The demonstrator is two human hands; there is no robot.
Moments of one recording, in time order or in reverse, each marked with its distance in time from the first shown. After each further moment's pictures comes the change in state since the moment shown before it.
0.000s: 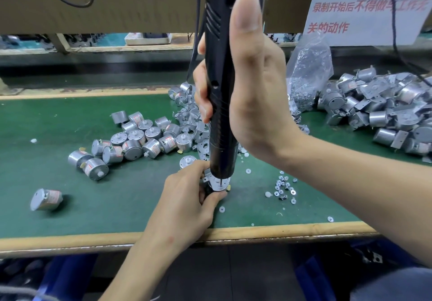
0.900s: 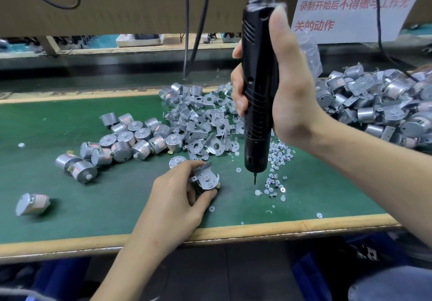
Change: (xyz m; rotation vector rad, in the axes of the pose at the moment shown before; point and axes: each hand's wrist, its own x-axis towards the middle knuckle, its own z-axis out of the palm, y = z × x) left_hand -0.001 -0.002 0.002 0.038 0.023 0.016; right_hand 0.004 -0.006 -0.067 -0.058 -0.057 0.199
